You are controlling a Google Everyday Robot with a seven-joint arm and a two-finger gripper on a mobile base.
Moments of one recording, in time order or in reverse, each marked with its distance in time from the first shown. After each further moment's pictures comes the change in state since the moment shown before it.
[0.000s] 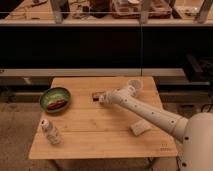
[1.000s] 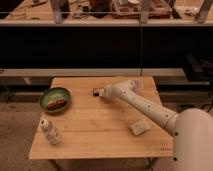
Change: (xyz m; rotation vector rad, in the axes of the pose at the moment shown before) arm 0.036 0.010 0.015 0.006 0.008 0.019
